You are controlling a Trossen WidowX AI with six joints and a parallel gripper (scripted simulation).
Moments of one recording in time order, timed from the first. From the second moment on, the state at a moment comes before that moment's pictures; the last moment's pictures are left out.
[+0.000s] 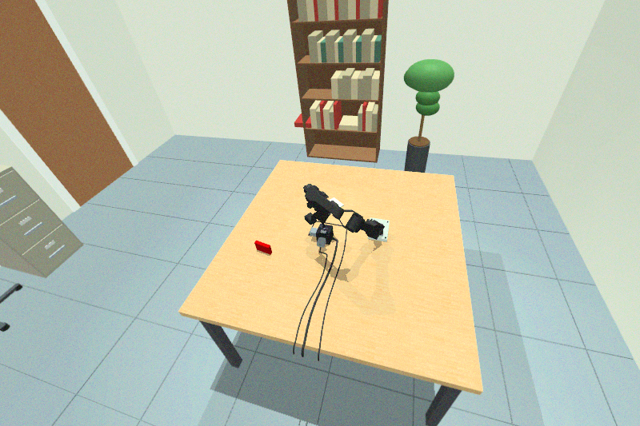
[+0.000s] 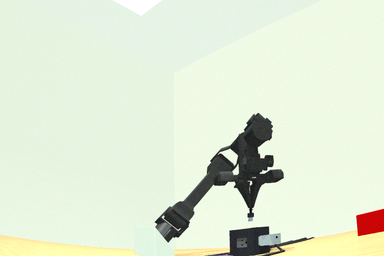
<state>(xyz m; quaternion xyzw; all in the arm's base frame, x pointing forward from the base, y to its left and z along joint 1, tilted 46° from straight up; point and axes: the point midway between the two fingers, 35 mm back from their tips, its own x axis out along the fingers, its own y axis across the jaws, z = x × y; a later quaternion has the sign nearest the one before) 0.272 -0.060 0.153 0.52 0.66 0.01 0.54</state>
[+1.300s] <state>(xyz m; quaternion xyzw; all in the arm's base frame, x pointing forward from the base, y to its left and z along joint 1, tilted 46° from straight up) 0.272 -0.060 0.153 0.19 0.57 0.34 0.72</state>
